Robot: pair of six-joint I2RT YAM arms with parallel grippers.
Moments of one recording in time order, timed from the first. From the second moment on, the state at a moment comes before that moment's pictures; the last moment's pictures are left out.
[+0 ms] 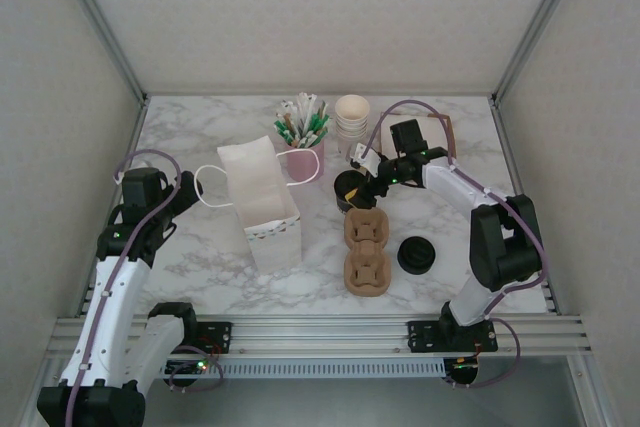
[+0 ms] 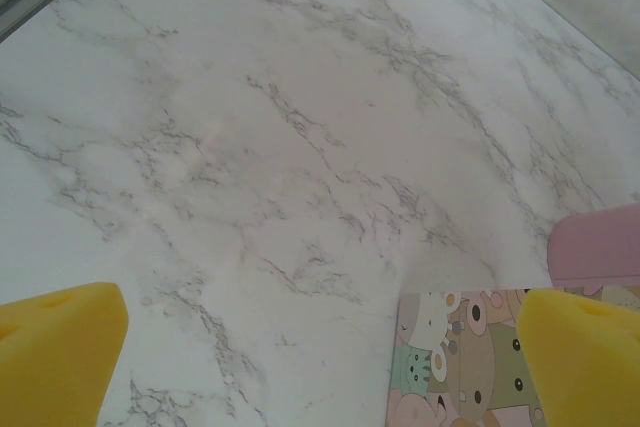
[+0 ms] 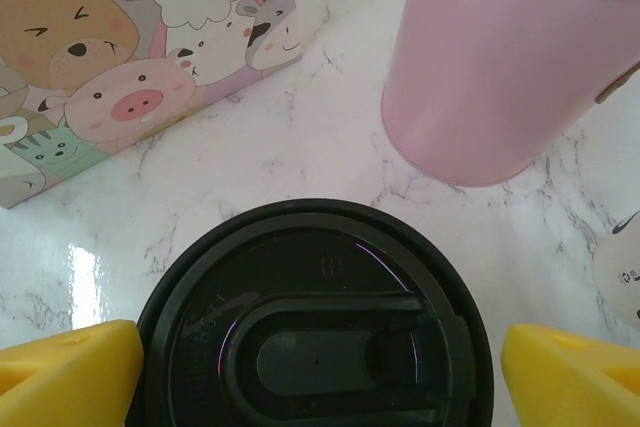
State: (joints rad) left arm -0.01 0.80 0.80 -0.69 -0.15 -0.58; right arm 0.35 1.67 1.15 -0.49 -0.68 -0.83
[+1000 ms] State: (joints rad) left arm -0.01 0.80 0.80 -0.69 -0.15 -0.58; right arm 0.38 1.67 1.17 -0.50 -0.63 -0.83
